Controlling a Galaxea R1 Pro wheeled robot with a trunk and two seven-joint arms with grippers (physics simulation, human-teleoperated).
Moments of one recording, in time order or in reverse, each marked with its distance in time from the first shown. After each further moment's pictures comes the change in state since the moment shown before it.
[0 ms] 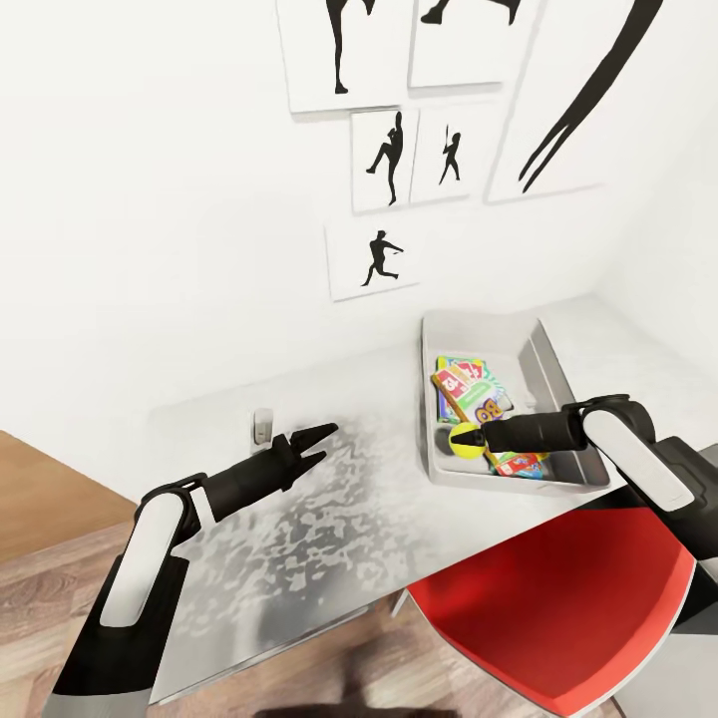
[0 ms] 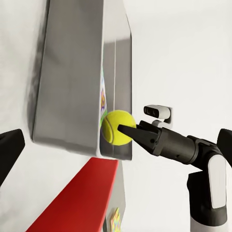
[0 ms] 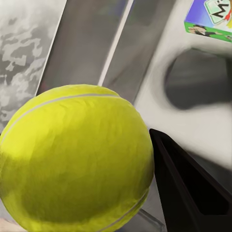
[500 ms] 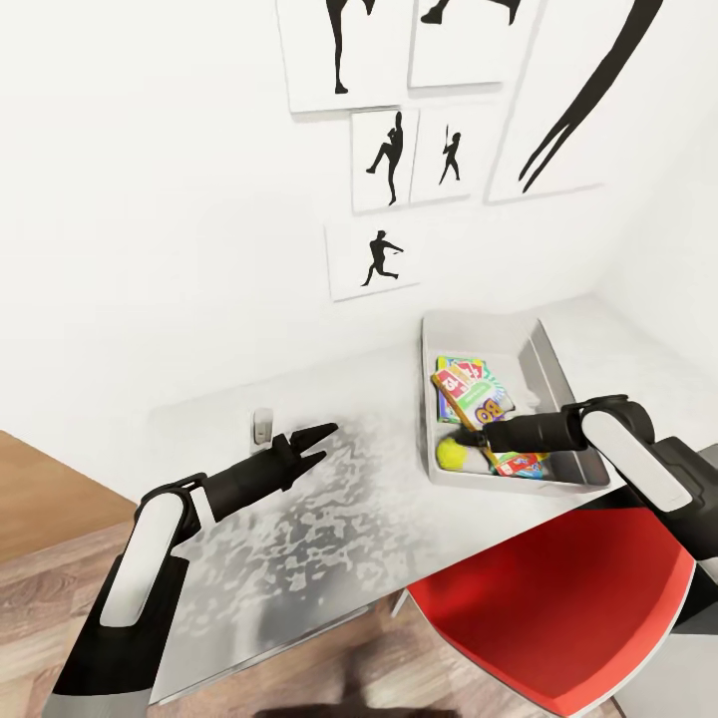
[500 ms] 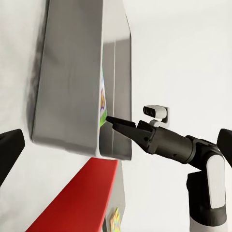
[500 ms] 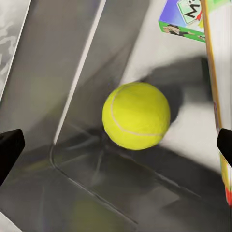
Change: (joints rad) left arm 0.000 0.000 0.000 0.000 0.000 0.000 -0.002; right arm 0.000 0.002 0.002 0.001 0.028 0.000 -0.049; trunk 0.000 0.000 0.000
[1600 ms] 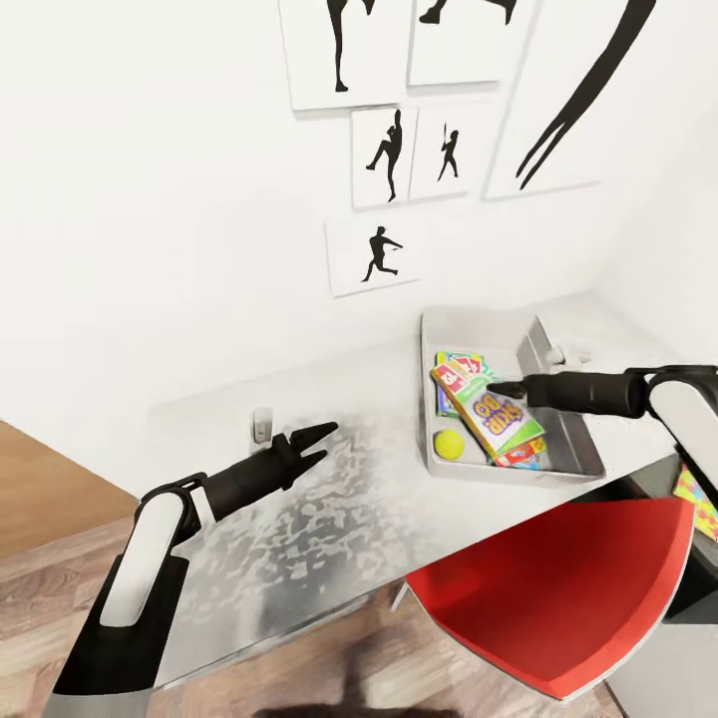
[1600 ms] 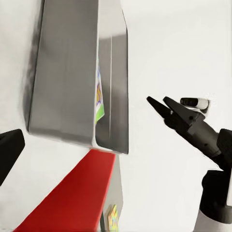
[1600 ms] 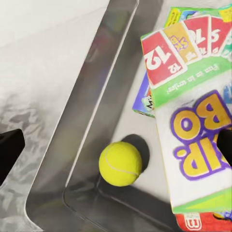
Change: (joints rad) left arm -0.001 0.000 -0.001 0.000 0.002 0.000 -0.011; right arm 0.013 -0.043 -0.244 -0.149 0.007 0.000 -0.013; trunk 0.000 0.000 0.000
